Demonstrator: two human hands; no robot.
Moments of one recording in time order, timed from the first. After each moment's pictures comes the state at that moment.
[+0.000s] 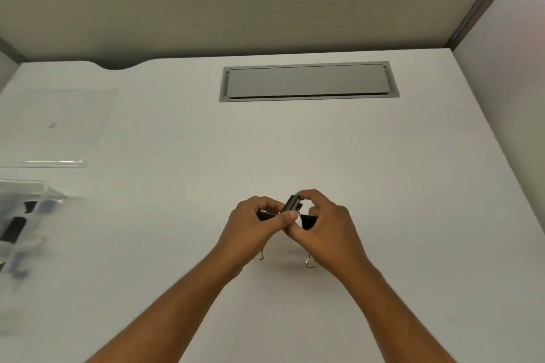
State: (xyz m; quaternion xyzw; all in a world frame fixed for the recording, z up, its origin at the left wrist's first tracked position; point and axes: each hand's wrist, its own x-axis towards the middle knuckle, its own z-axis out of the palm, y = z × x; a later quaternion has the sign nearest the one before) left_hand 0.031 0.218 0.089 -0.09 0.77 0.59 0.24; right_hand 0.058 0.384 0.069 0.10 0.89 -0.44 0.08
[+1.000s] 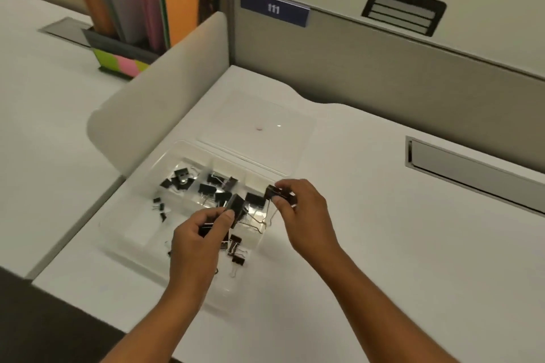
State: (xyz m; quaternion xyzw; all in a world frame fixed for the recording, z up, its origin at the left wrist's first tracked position) left_hand 0.082 -0.276 0.103 -0.30 0.66 0.68 -0.12; right_hand -0.018 -0.111 0.106 -0.12 0.89 -0.44 0.04
